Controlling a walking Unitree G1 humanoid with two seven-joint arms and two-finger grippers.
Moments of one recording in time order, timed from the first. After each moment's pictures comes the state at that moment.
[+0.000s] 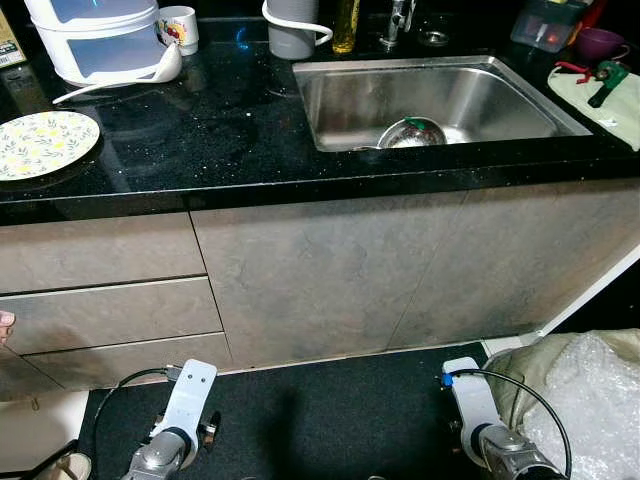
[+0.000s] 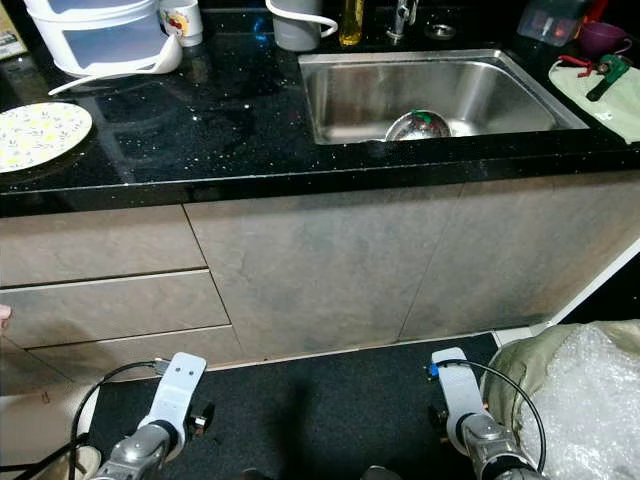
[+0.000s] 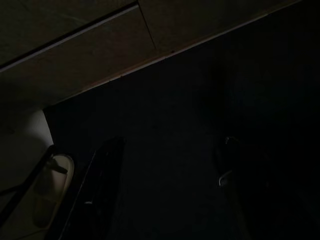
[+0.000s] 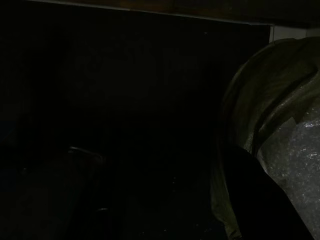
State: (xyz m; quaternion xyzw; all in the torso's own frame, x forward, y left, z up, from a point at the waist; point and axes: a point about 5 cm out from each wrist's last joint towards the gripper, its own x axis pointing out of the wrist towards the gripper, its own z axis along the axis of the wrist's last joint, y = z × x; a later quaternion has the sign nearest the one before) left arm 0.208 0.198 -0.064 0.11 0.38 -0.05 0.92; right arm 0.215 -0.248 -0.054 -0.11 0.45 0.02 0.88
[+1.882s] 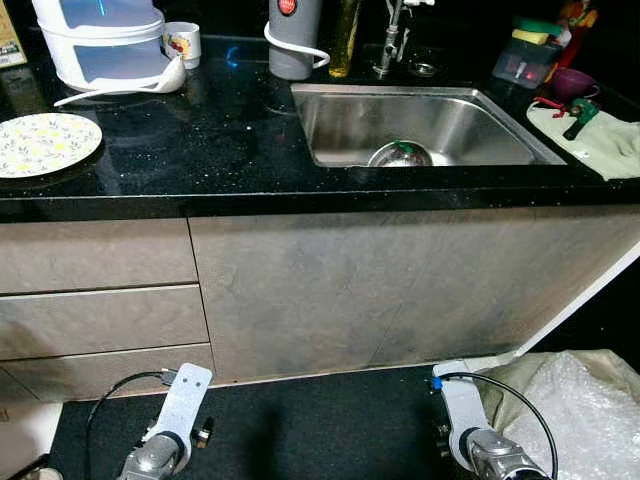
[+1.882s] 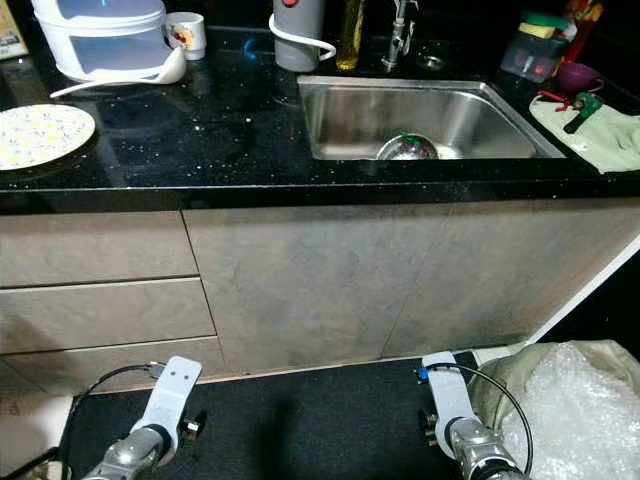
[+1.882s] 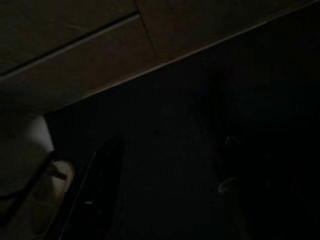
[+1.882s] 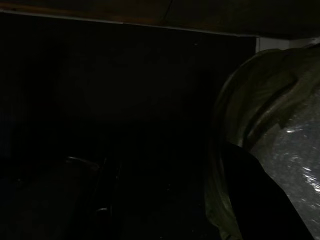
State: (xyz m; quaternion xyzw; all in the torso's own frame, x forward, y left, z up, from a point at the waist) left arm 0.206 0.204 -0.066 0.12 0.39 -0.04 0.91; right arm 0.214 -0.238 -0.058 -0.10 0.45 0.02 0.88
